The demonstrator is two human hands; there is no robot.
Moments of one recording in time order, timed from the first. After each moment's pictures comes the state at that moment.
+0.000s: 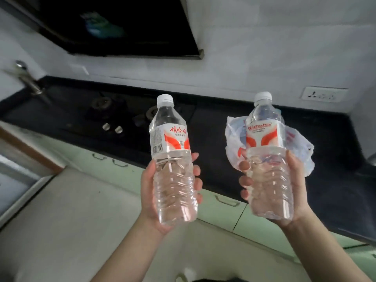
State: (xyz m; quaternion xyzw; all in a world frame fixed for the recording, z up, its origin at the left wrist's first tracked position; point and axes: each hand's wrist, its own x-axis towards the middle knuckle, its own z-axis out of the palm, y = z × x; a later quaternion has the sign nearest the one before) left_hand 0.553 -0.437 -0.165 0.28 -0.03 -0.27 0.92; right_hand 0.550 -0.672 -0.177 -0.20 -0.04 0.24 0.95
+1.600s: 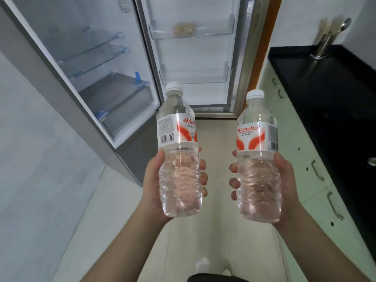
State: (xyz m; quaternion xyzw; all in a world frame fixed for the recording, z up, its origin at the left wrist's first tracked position) left_hand 0.332 0.024 -0.165 0.24 0.11 0.29 0.92; right_hand 0.547 -0.050 -0.181 -0.11 -0.22 0.79 0.56
